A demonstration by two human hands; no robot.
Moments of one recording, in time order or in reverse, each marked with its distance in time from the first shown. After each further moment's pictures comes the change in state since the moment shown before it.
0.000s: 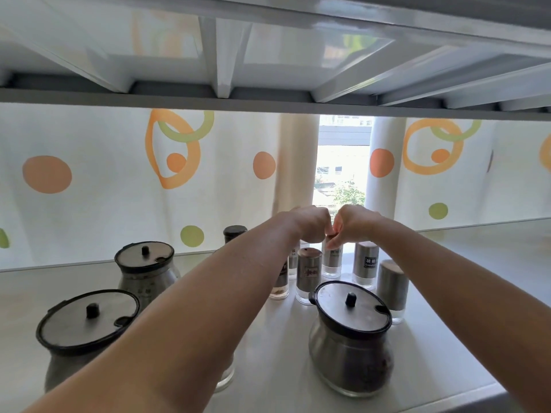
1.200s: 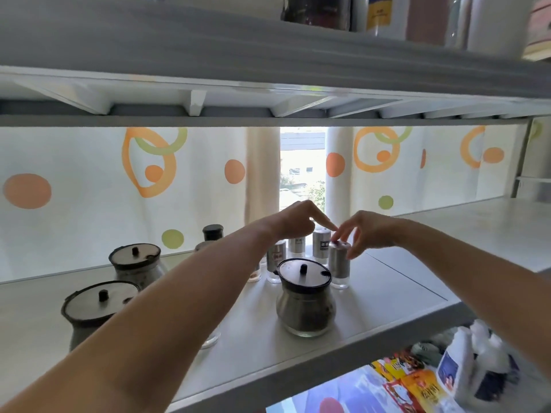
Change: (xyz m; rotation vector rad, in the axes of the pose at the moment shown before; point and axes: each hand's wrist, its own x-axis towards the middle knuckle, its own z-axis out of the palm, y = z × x) left_hand -0.050 0.047 -0.011 -0.424 0.114 0.311; right_hand -0.107 0.069 -0.035 0.301 -0.188 -0.119
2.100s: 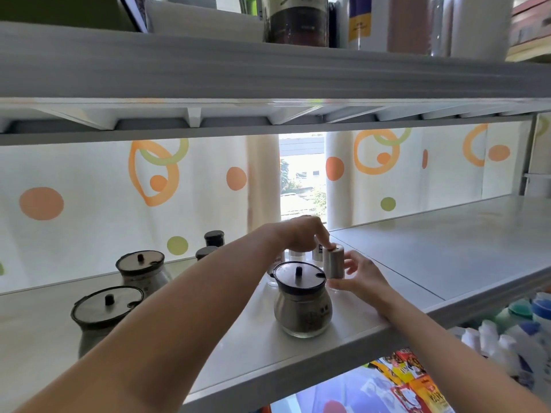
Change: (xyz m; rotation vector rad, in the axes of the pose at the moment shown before) left_hand 0.006 0.009 0.014 0.236 -0.192 -0.098; right_hand -0.015 0.027 0.105 0.540 0.425 0.104
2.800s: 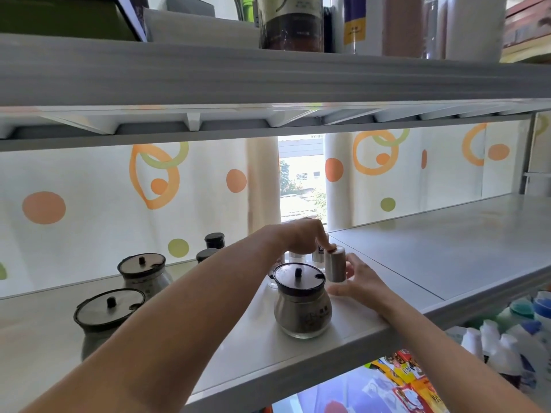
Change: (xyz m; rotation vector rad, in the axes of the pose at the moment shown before) left_hand 0.000 0.005 0.000 0.018 -0.031 -0.044; right_hand -0.001 -0.001 0.000 -0.087 -0.078 0.032
